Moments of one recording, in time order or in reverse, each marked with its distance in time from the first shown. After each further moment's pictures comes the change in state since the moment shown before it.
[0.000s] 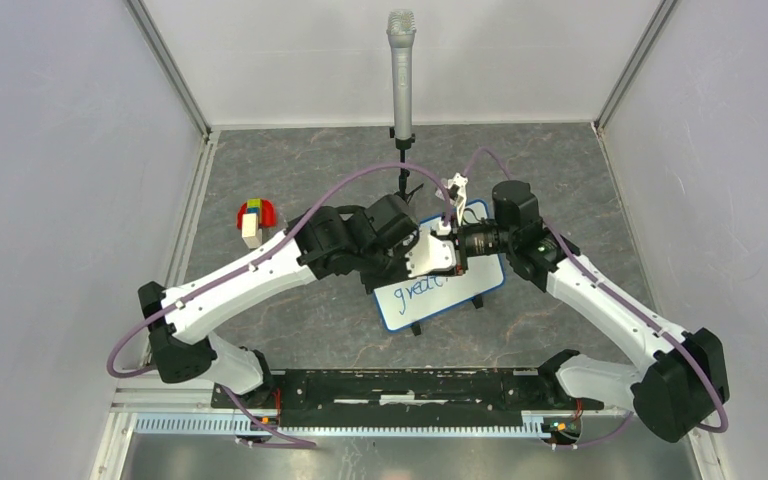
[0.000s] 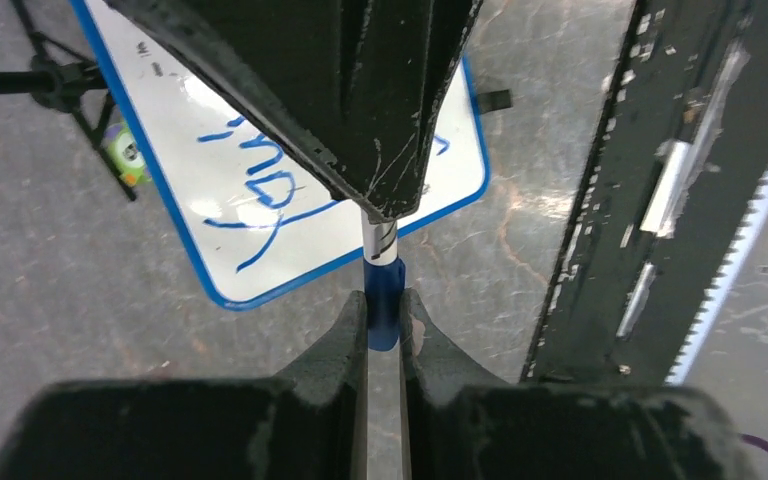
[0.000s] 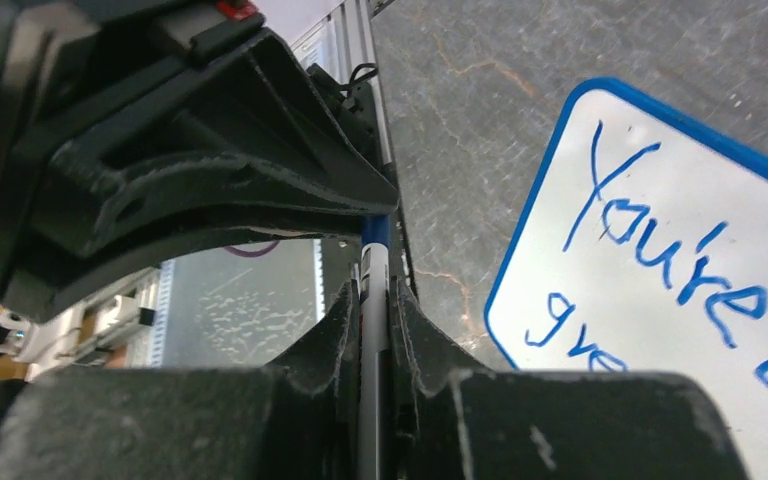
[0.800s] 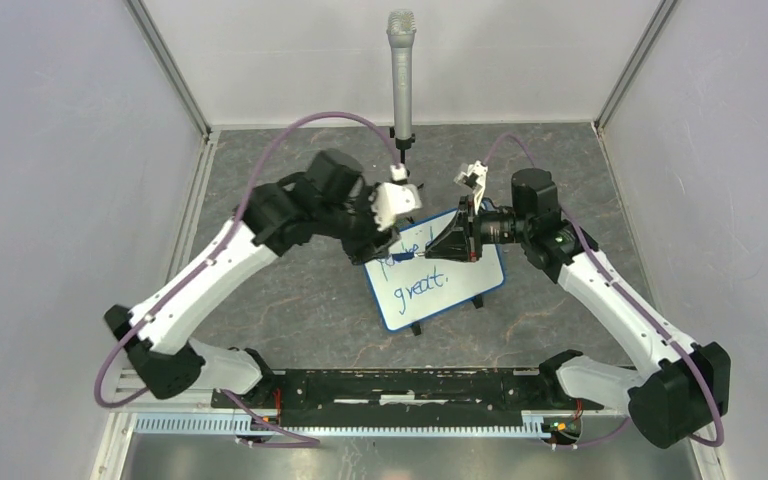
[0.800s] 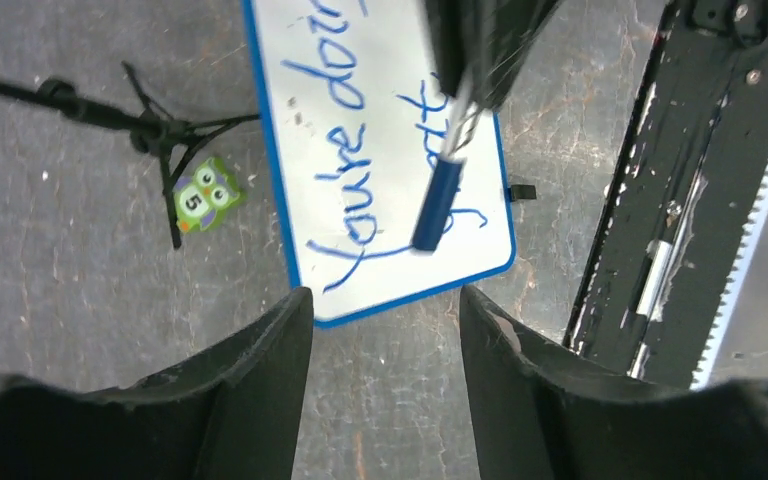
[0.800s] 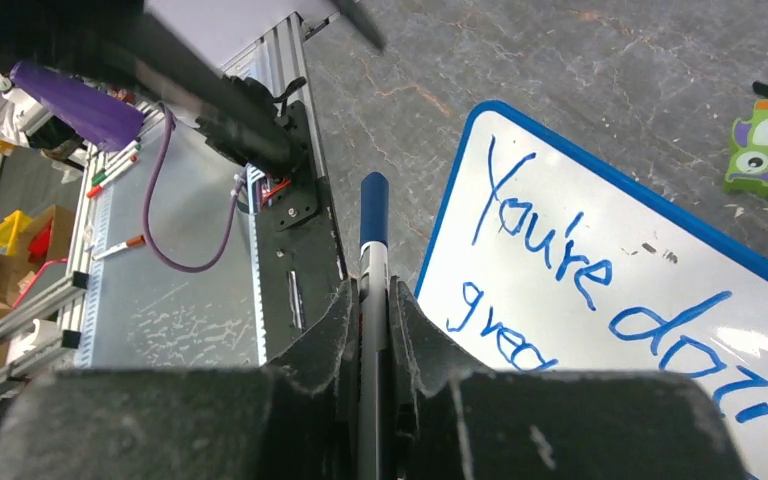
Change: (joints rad) left arm 0.173 -0.066 0.003 0.127 0.161 0.049; right arm -0.114 -0.007 0.064 -0.118 0.019 -0.117
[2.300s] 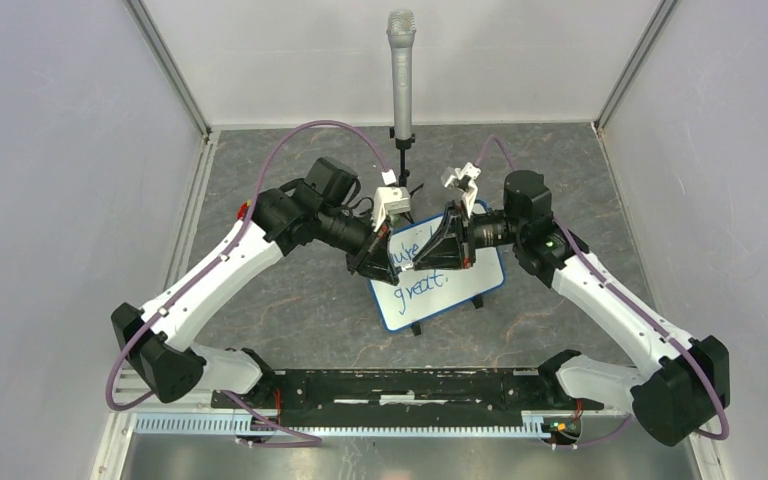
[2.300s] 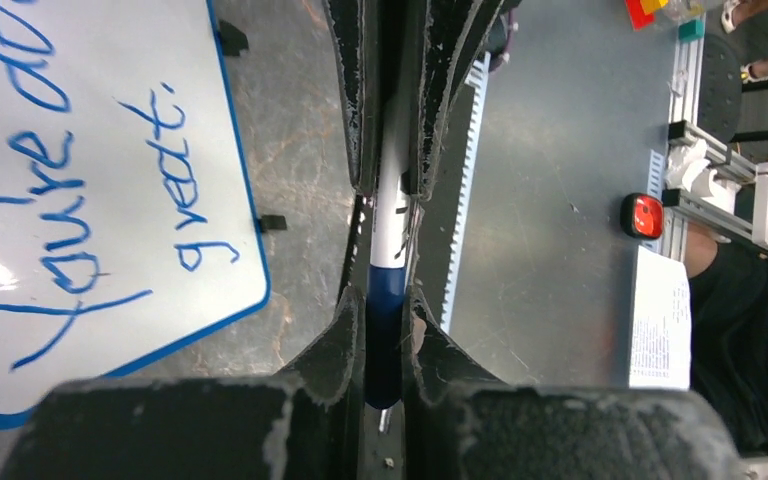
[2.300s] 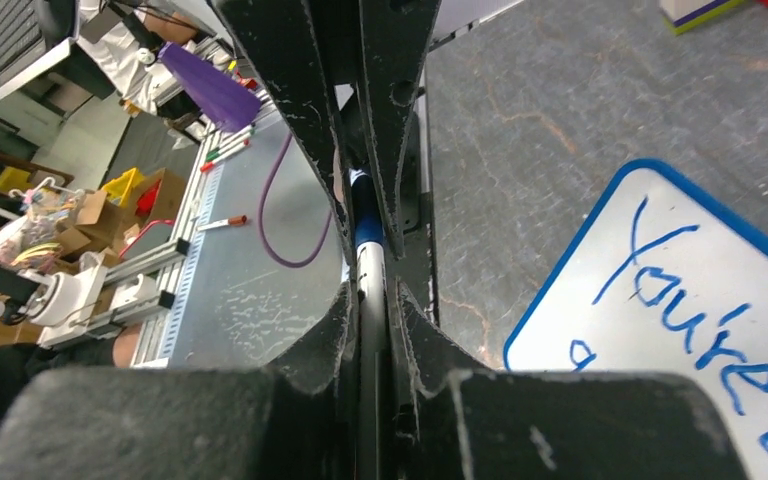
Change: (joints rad) left arm 0.177 -0.037 -0.181 0.059 0.563 -0.319; right arm 0.081 -0.007 -0.024 0.180 -0.162 0.162
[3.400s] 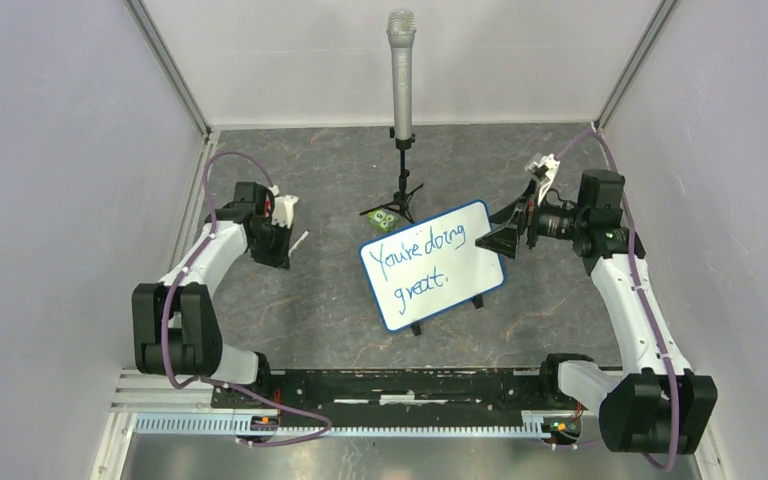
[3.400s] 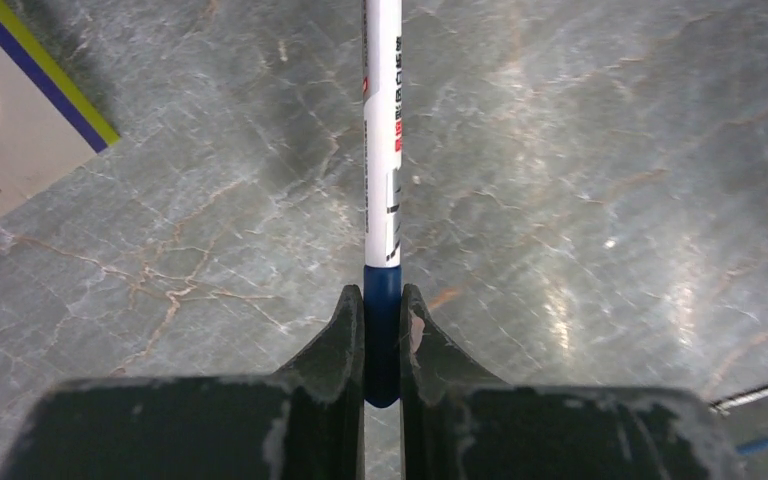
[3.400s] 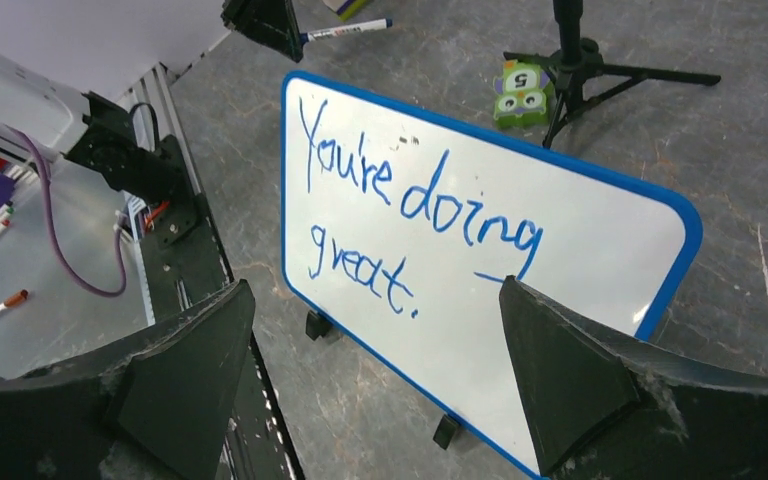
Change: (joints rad) left arm 0.692 0.063 -0.463 0.204 -0.548 0.124; right arm -0.557 -0.066 -0.001 -0.364 0.004 -0.421
